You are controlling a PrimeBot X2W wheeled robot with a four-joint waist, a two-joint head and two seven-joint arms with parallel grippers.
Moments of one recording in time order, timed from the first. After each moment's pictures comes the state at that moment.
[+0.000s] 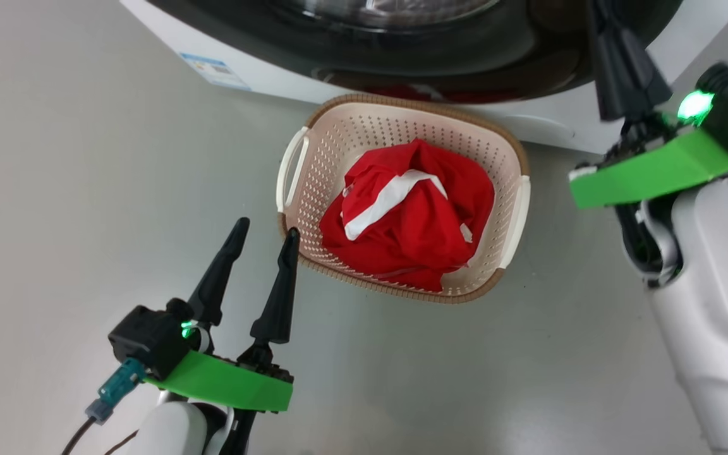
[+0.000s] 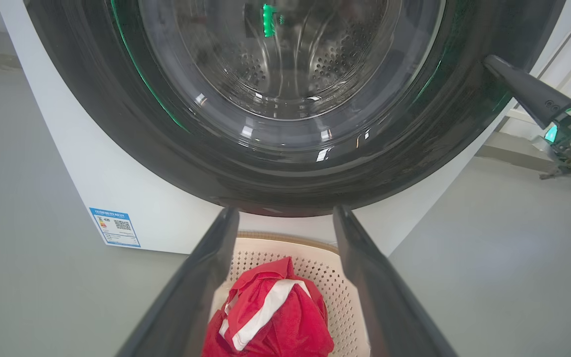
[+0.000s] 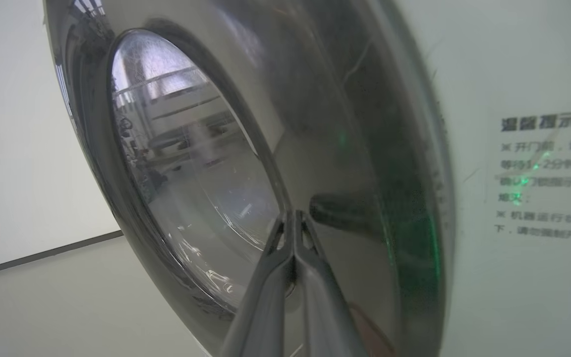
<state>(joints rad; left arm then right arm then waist) -0.31 0.03 -0.23 0.16 -0.38 -0.13 -0.25 -0.71 -0.16 0.17 0.30 0.40 0.13 -0.26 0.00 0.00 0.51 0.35</state>
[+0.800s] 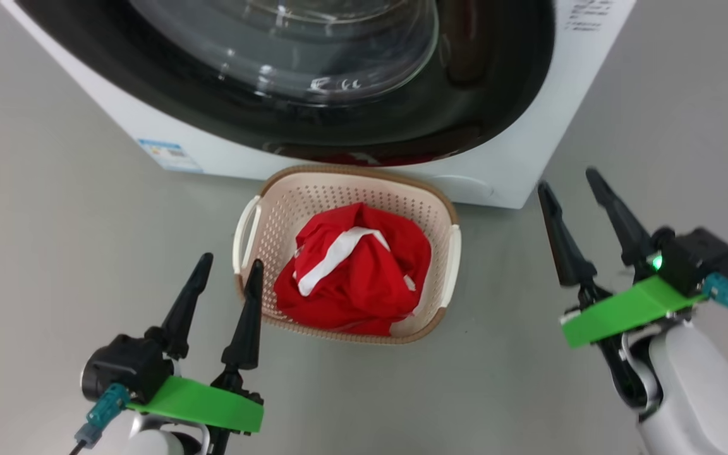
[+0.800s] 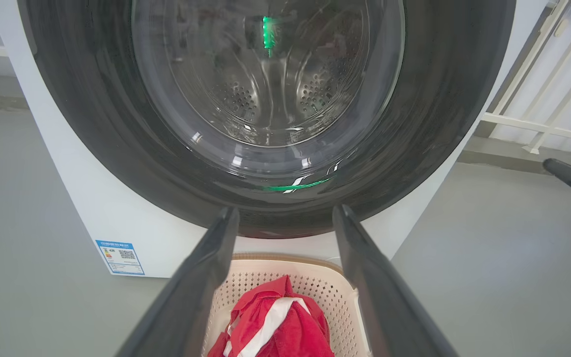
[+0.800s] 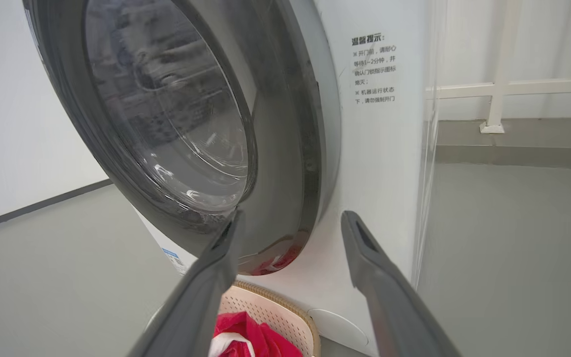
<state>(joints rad) -0.24 0.03 -0.14 0.21 -0.29 -0.13 -0.25 -0.38 -0.14 0.15 0.30 0.40 0.13 -0.26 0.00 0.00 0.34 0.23</state>
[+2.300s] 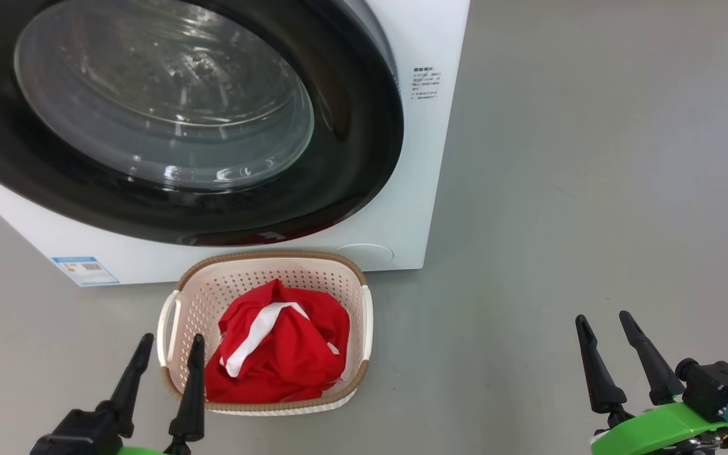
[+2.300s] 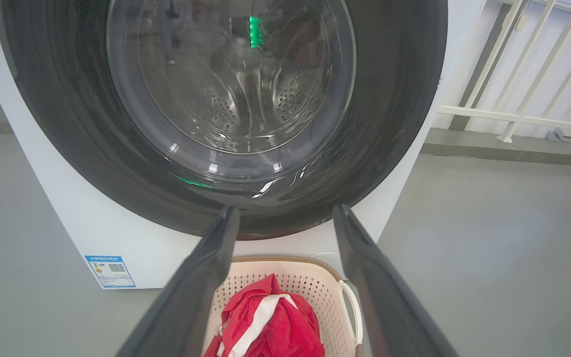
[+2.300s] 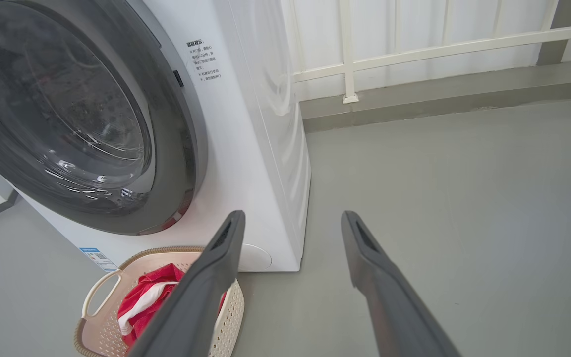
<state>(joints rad) -0.04 0.07 0.01 0.20 -0.23 -0.13 -0.25 0.00 -0.09 0.01 0.26 0.40 0.13 -0.26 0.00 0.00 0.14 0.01</state>
